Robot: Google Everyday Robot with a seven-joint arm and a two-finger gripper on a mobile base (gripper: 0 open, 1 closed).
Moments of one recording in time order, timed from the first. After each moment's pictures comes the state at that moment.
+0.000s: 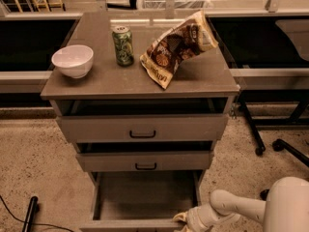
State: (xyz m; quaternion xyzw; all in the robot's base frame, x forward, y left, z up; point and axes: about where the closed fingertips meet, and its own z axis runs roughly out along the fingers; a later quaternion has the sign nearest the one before) arm 0.380 -0.105 0.198 -0.69 0.61 0.31 0.23
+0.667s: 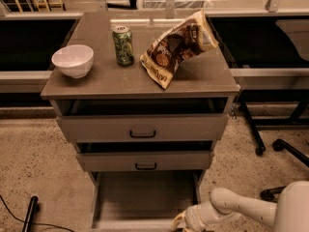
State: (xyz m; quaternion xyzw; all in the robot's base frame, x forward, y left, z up) arm 0.383 -0.096 0.227 -0.71 0.57 0.32 0.27
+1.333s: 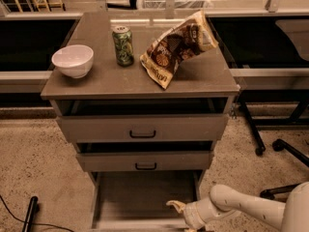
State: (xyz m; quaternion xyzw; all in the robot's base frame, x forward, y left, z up) arm 0.385 -0.085 0.260 -0.73 0.54 0.31 0.29
